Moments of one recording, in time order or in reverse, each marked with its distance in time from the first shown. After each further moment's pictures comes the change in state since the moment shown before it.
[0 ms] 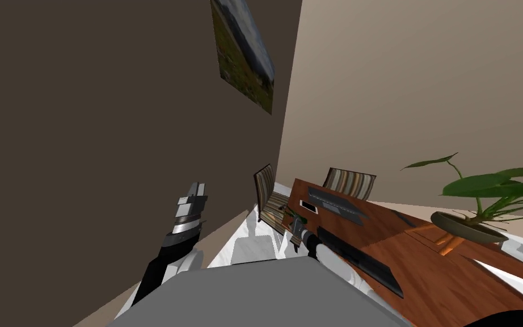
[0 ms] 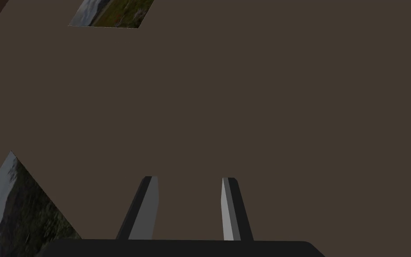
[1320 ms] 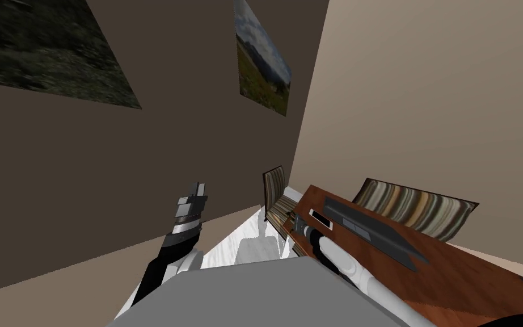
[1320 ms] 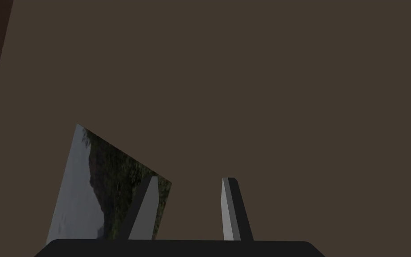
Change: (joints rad) left arm 0.001 0.000 0.000 0.000 0.000 0.000 0.000; right arm -0.042 -0.071 -0.035 0.030 -0.003 -0.157 -0.082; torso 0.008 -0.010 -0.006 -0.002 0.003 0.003
